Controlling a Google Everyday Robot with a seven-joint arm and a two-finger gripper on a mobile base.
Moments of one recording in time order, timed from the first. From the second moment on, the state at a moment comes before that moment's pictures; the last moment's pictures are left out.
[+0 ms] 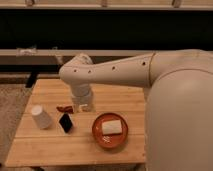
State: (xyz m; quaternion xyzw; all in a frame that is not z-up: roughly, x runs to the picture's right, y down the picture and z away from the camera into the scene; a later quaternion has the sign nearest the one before) arm -0.104 0.104 0.704 -0.26 0.23 0.64 0.68
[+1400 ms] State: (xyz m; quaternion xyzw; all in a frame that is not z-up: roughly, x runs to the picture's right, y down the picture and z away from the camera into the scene) arm -0.130 0.091 0.702 -0.27 0.21 0.61 0.72
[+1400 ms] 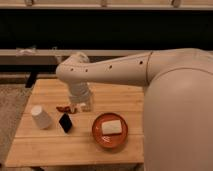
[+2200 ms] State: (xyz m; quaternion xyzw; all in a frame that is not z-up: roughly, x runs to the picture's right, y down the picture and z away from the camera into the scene) arm -0.302 0.083 0.720 -0.34 0.13 0.44 0.82
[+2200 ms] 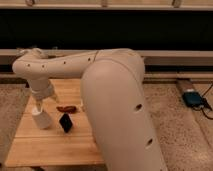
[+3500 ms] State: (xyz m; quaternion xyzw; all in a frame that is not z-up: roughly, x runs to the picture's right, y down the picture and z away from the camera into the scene) arm -0.363 0.130 0.745 -0.37 0.11 0.35 0.85
